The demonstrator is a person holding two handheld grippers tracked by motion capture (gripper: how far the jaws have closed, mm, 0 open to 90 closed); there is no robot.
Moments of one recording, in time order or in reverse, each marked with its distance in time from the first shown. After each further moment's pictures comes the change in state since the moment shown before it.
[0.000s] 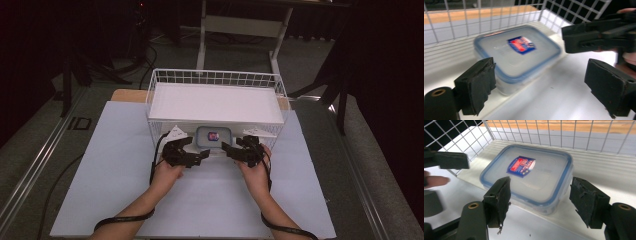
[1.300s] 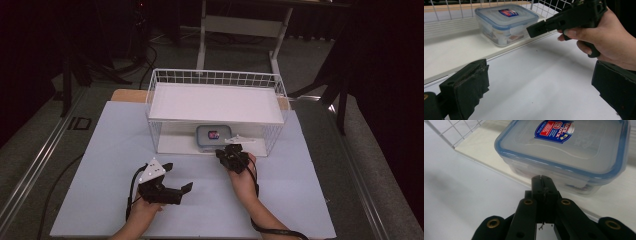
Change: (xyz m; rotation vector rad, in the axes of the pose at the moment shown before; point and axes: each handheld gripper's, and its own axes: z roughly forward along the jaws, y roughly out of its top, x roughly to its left) left arm -0.033 -0.060 -0.075 -0.016 0.028 0.037; right arm 0.031 -0.022 0.033 0.124 -0.003 -0.078
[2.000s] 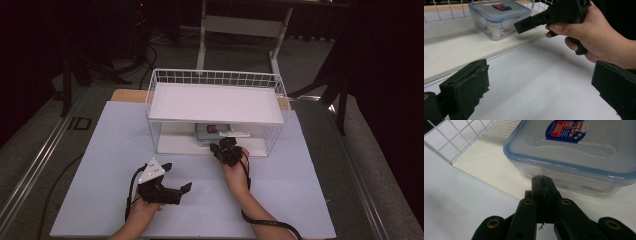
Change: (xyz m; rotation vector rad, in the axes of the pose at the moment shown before) left arm 0.002 -0.002 0.000 0.006 0.010 0.005; right arm 0.002 0.015 0.025 -0.022 0.013 0.054
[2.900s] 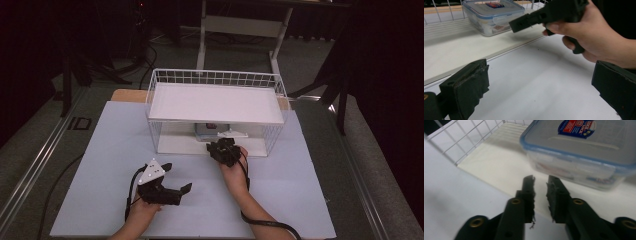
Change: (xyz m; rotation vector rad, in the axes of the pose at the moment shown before) left arm -0.003 0.001 -0.002 -0.010 0.000 0.017; right arm 0.008 -0.001 -0.004 -0.038 0.003 -0.048
